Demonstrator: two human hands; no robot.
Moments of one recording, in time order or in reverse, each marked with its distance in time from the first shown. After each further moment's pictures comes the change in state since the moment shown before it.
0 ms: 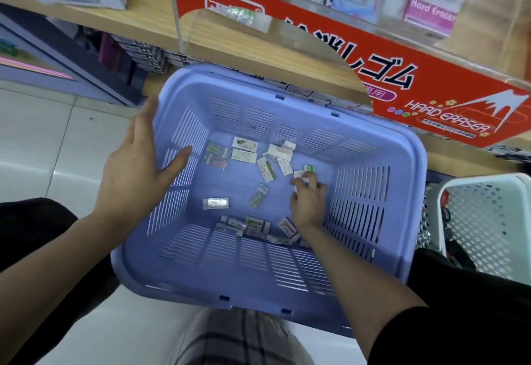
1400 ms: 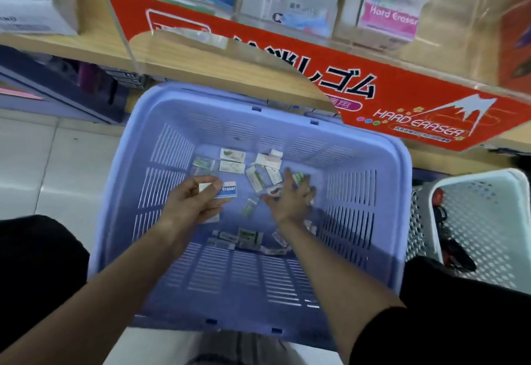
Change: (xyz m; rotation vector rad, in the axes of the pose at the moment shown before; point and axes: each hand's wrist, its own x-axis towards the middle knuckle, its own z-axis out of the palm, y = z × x) left_hand -0.009 0.019 0.090 -1.097 -0.369 -0.691; right_hand 0.018 -0.023 0.008 0.063 -0.131 0.248
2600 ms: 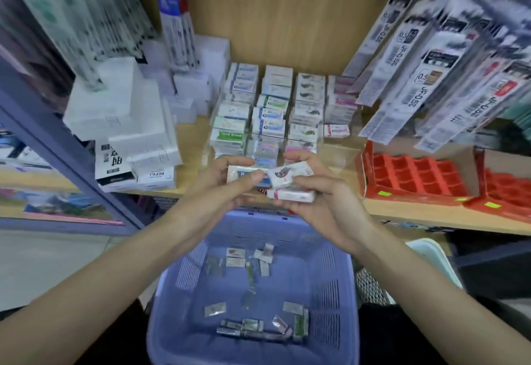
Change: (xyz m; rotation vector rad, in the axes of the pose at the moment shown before) left_hand -0.187 0.206 0.049 0.003 -0.480 0.558; right_hand -0.222 -0.082 -0.336 1.445 -0.522 -0.719
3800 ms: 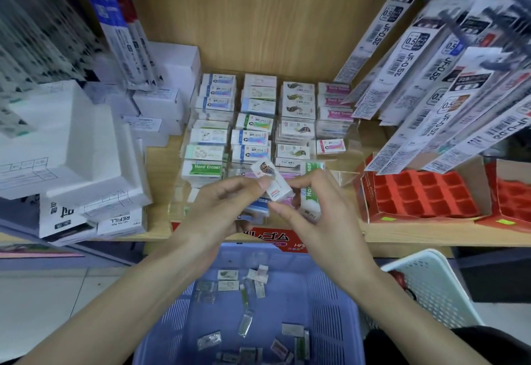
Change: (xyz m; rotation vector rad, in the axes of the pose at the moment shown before) left_hand 0.056 0.020 0.030 0.167 0.107 -0.181; right_hand 0.027 -0.007 -0.018 -1.078 0.390 -0.473
